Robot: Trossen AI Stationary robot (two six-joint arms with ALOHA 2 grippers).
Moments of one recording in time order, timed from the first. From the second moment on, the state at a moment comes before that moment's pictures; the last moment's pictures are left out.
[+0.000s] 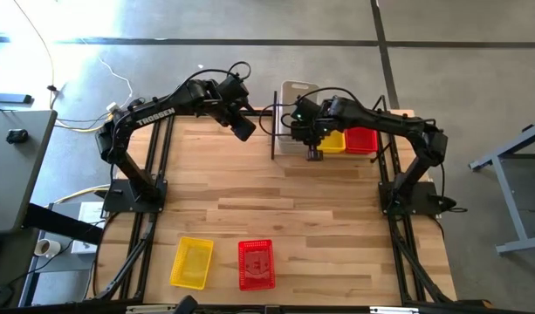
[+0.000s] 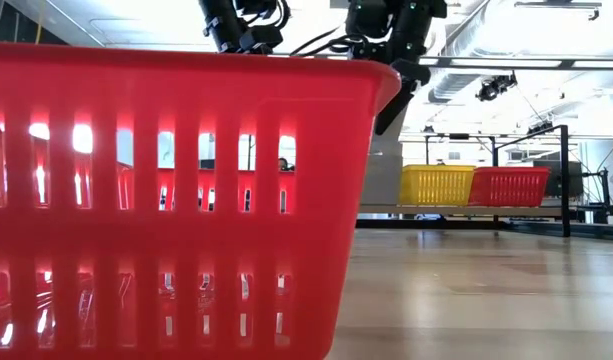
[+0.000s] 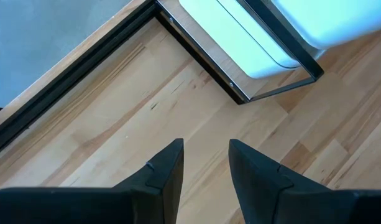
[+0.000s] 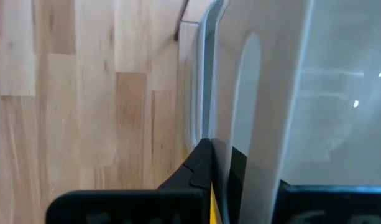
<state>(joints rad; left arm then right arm) 0.61 1.65 1.65 -1.10 -0.04 -0.31 -0.38 1.68 1.52 -1.04 0.07 -0.45</state>
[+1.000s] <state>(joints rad) 0.61 1.65 1.65 -1.10 -0.04 -0.28 -0.37 1.68 1.52 -0.99 0.19 -0.43</state>
